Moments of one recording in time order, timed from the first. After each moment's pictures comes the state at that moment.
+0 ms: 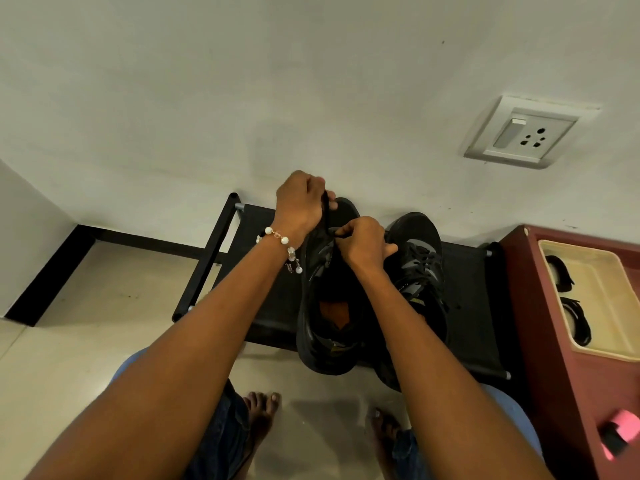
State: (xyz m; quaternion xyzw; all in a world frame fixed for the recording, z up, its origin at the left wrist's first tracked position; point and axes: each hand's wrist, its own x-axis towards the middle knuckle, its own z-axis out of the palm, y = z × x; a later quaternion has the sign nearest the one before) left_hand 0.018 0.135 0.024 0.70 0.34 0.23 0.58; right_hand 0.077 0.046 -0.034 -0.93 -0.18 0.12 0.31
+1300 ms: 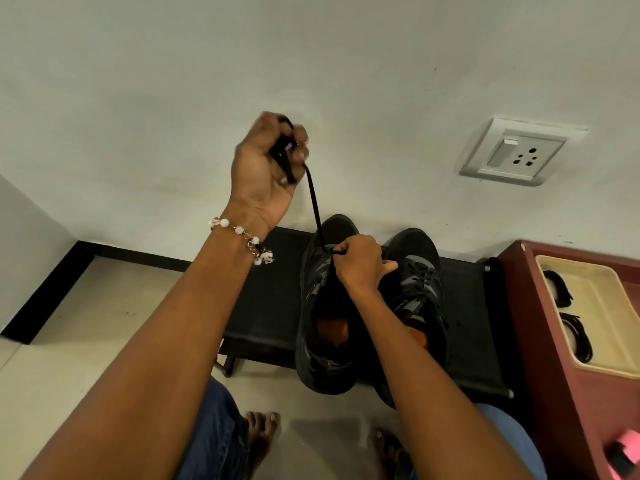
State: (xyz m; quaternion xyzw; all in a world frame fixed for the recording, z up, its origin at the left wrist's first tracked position) left_hand -0.001 0.168 0.094 0.40 0.13 0.31 0.85; right_hand 0.075 0.052 -0.046 -0.94 -0.17 0.08 0.27
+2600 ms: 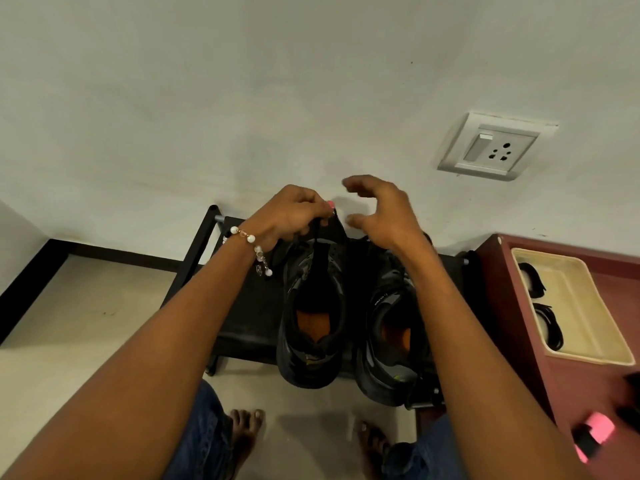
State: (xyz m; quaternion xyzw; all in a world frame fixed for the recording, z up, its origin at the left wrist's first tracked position) left_hand 0.022 0.143 0.043 0.78 0.28 0.02 0.56; right_hand 0.125 0.001 0.045 -0.85 -0.37 0.12 0.36
